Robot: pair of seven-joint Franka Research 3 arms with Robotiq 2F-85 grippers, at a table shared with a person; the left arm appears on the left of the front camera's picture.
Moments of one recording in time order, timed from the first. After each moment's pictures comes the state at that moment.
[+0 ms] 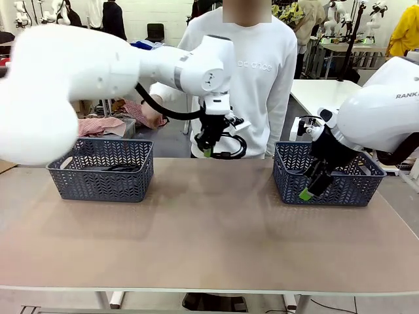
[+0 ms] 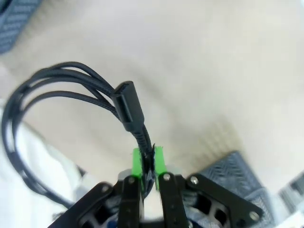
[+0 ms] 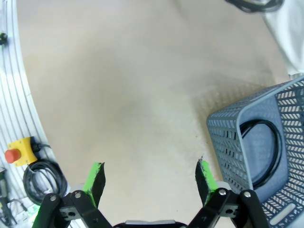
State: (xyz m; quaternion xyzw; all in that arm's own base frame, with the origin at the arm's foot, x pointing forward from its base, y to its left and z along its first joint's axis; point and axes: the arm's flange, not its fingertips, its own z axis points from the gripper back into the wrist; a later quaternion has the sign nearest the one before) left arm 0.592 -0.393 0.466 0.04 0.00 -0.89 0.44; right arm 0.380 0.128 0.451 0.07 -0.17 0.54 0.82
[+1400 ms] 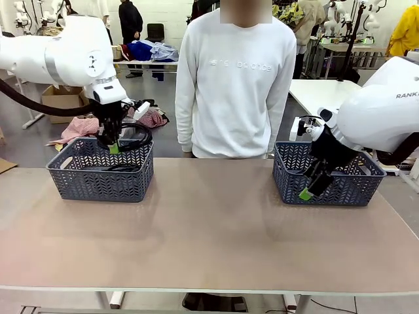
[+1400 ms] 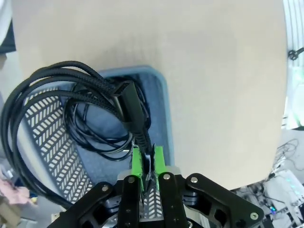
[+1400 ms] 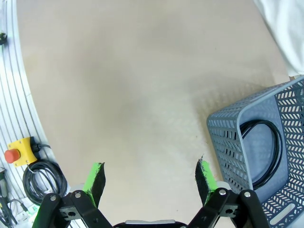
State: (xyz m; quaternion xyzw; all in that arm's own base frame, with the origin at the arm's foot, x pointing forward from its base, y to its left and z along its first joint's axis) left arm 0.543 -0.102 0.497 0.03 -0.03 -0.75 0.66; right arm 0.380 0.128 0.451 0.07 -0.17 0.54 0.82
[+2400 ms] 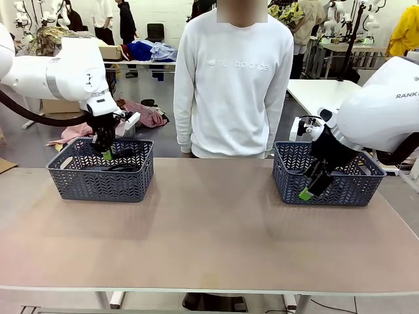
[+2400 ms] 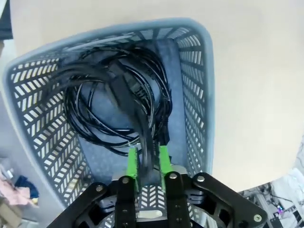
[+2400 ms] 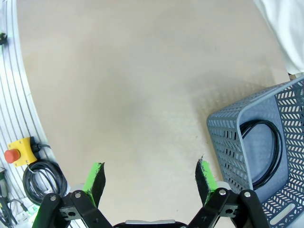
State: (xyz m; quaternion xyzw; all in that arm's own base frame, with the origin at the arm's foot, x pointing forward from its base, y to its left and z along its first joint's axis) left arm 0.581 -0.064 0.454 0.03 -0.04 -0.75 0.66; right arm 0.380 0.128 0.451 0.07 -0.17 0.54 0.82
